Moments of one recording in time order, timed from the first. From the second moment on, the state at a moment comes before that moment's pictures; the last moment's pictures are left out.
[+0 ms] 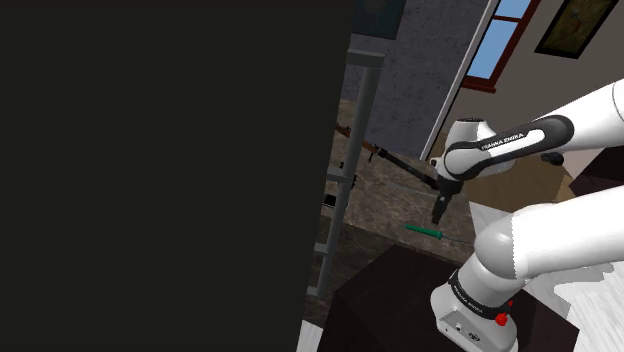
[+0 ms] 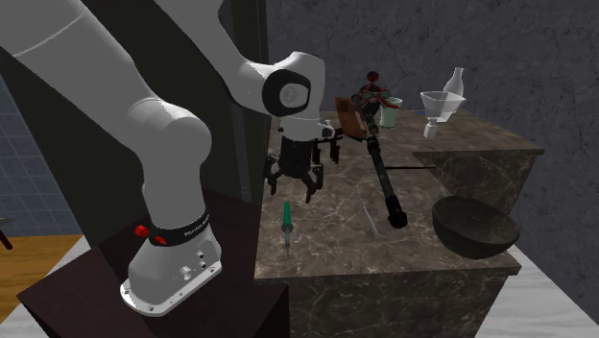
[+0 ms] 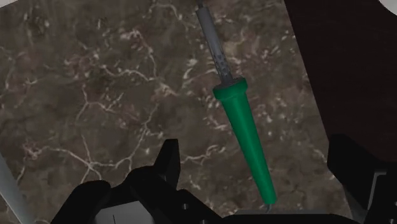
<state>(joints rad) -0.21 -0.52 -0.54 -2.98 -0.44 2.29 -0.56</state>
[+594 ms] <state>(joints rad) -0.23 -0.28 -0.63 -3.01 -0.50 2.53 -0.61</state>
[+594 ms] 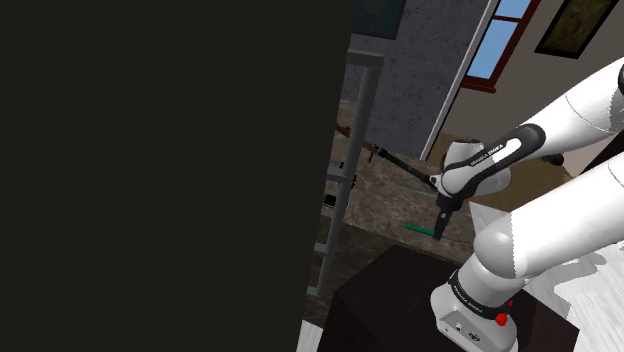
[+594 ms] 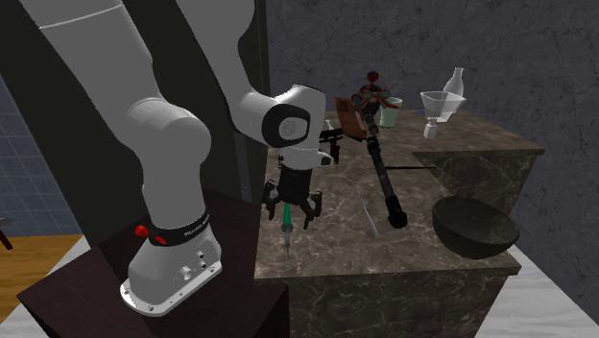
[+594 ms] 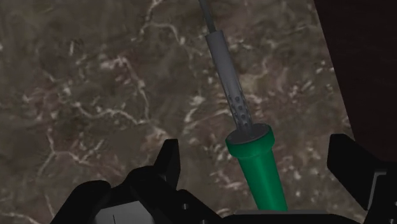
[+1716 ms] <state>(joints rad) -0.22 -0.22 -0.65 -3.02 -0.50 2.60 -0.62</state>
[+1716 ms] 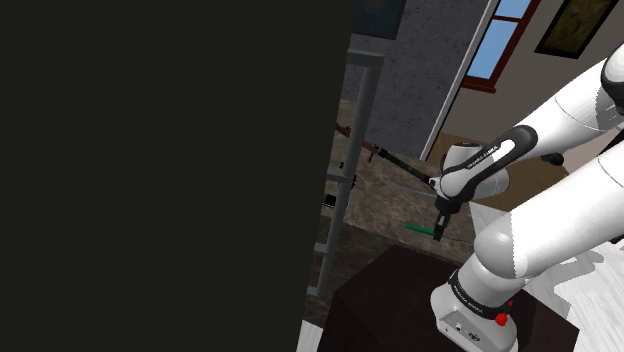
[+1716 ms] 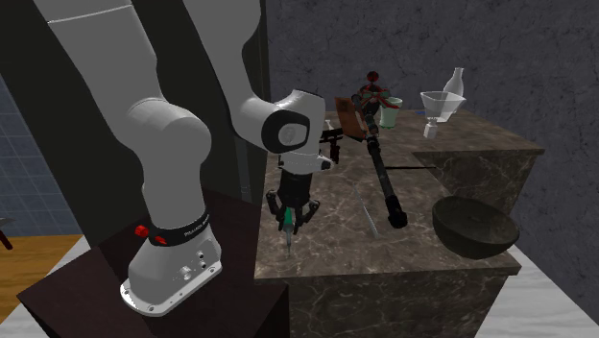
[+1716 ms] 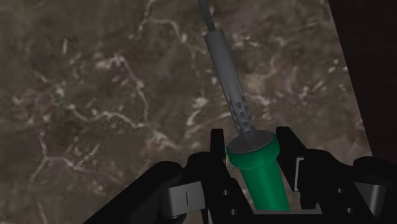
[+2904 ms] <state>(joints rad) -0.28 -0.60 -0.55 -3.00 -0.50 2.20 -0.61</state>
